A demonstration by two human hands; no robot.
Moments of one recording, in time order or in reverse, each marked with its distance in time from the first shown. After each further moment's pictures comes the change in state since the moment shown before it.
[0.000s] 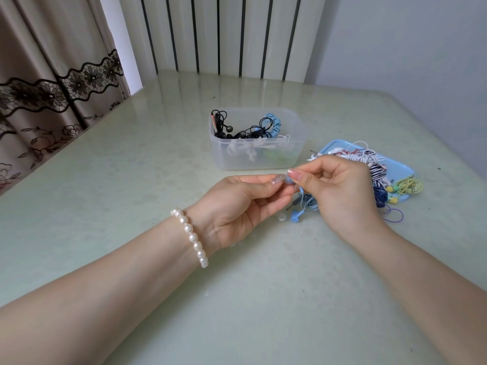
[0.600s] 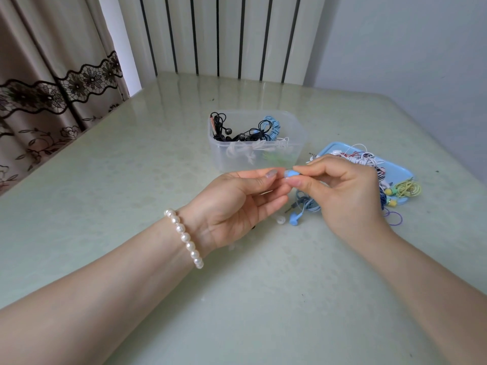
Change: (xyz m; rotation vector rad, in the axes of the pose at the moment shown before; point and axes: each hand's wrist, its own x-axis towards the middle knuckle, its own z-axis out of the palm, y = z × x) left_hand -0.001 0.006 0.001 0.024 -0.024 0.012; right_hand -0.001 -0.002 -0.006 -0.075 0.031 -0.160
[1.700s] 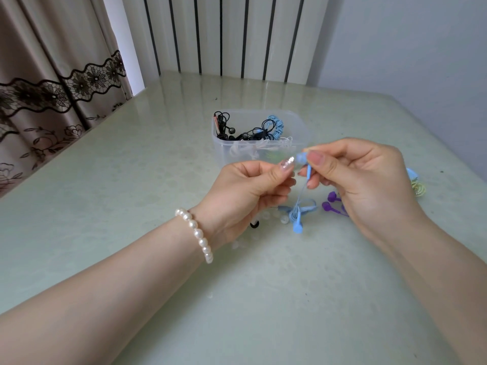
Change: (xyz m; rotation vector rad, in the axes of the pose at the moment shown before) left_hand 0.001 -0.003 0.005 0.299 0.036 0.253; right_hand 0.008 -0.029 -0.012 0.366 -0.105 0.192
